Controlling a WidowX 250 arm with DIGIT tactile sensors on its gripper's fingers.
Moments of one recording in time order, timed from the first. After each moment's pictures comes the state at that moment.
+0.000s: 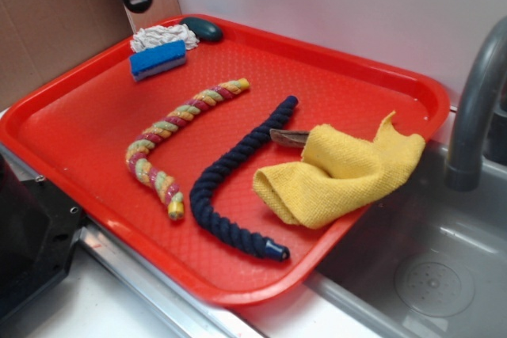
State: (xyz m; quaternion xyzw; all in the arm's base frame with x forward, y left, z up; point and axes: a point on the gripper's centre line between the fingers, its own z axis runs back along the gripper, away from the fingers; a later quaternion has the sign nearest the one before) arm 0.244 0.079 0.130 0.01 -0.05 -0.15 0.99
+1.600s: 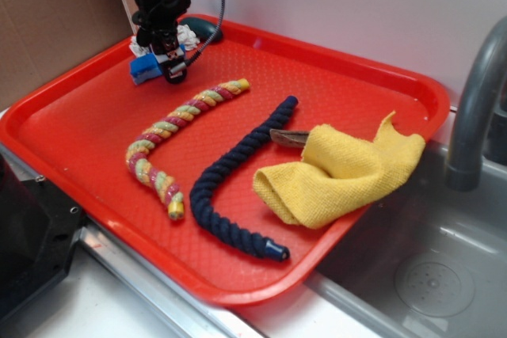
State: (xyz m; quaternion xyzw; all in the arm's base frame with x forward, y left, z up) arm 0.269 0.118 0.024 0.10 -0.03 -0.15 0.98
